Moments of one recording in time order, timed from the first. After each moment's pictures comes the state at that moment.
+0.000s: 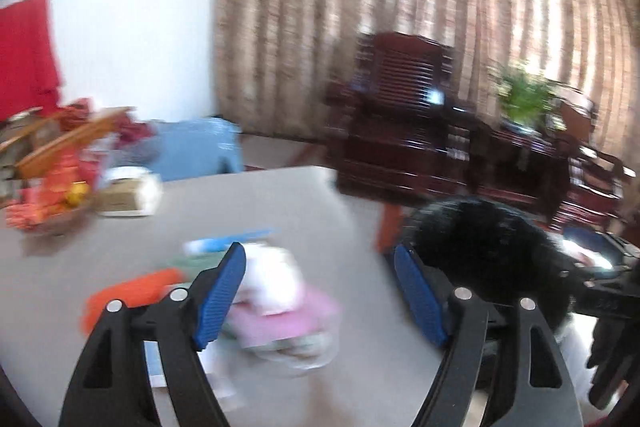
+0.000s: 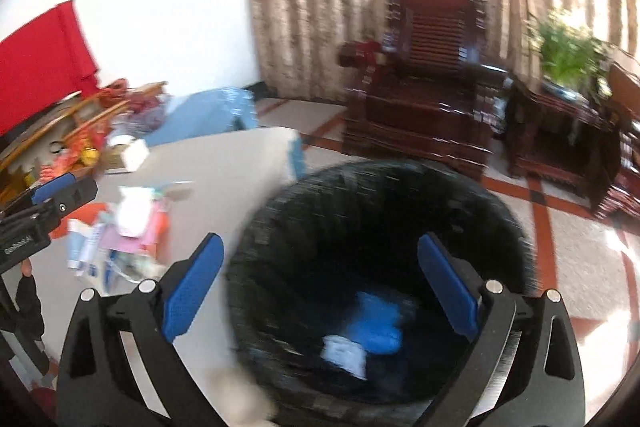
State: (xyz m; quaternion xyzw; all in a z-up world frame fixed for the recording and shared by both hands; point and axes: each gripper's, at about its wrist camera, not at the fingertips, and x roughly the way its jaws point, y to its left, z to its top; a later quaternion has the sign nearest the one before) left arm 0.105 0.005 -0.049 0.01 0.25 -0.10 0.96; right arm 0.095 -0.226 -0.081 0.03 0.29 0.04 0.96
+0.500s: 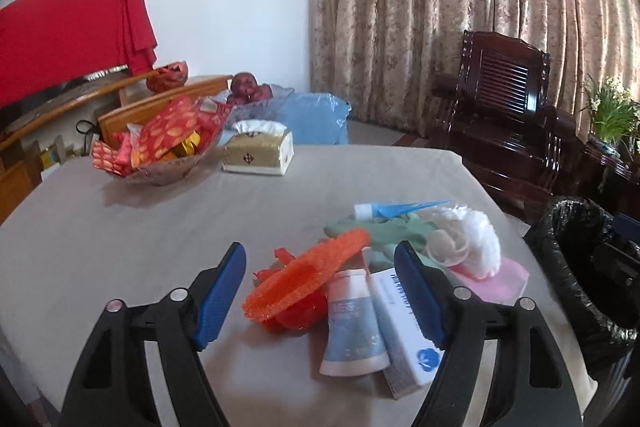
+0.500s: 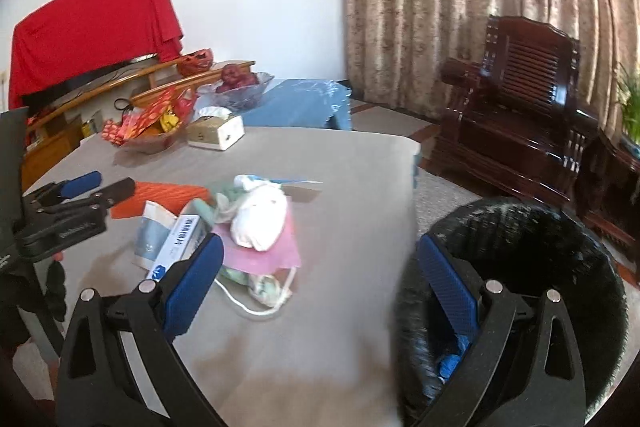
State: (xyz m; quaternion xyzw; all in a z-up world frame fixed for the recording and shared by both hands) left arm 0.123 0.127 -0.093 -0.01 0.28 0.03 0.96; right arm 0.128 -0.100 -0.085 -0.03 0.28 0.16 0.95
